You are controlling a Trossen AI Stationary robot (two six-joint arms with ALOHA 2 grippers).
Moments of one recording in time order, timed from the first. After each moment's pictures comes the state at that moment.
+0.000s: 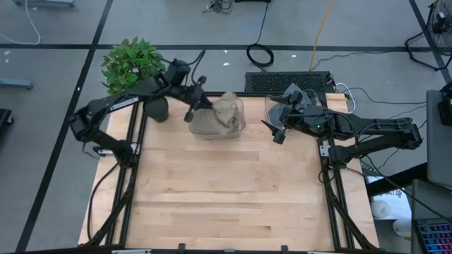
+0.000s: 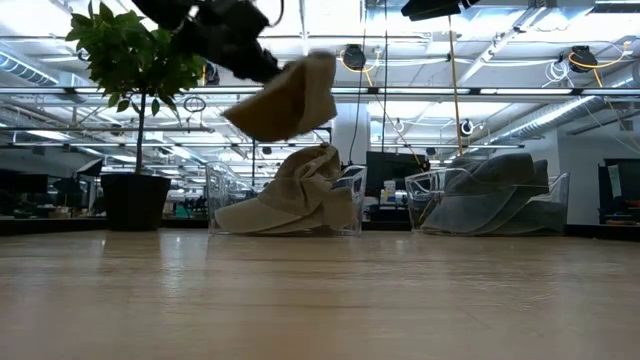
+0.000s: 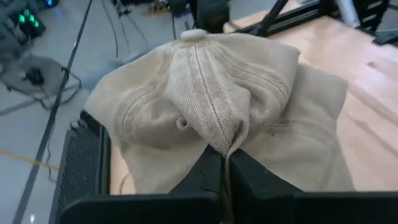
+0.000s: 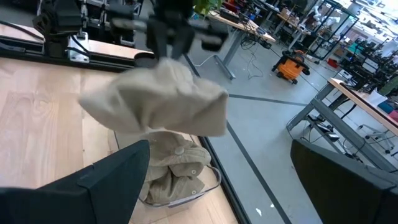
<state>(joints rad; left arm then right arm) 0.64 1.45 1.22 -0.38 0.74 0.72 -0.01 1.01 1.04 -0.34 0.52 -0.25</state>
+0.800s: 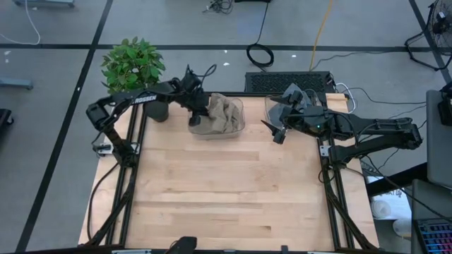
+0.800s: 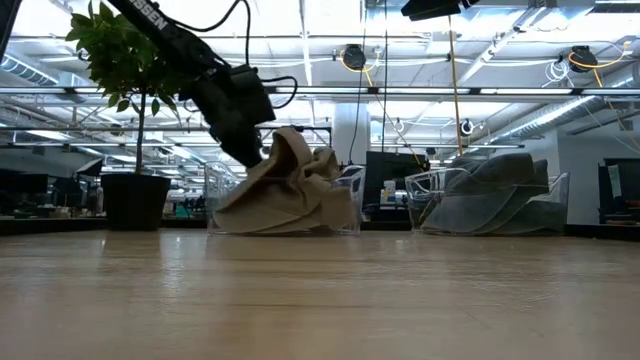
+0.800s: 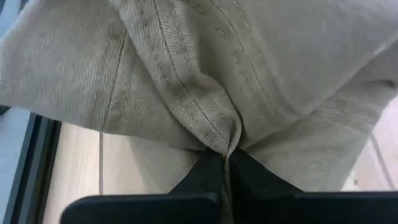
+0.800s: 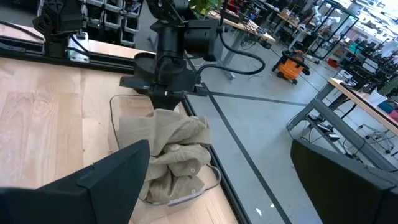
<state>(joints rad) 0.71 1.68 1.13 -0.47 0.44 0.62 -0.01 1.01 1.04 -0.34 0.52 -0.25</state>
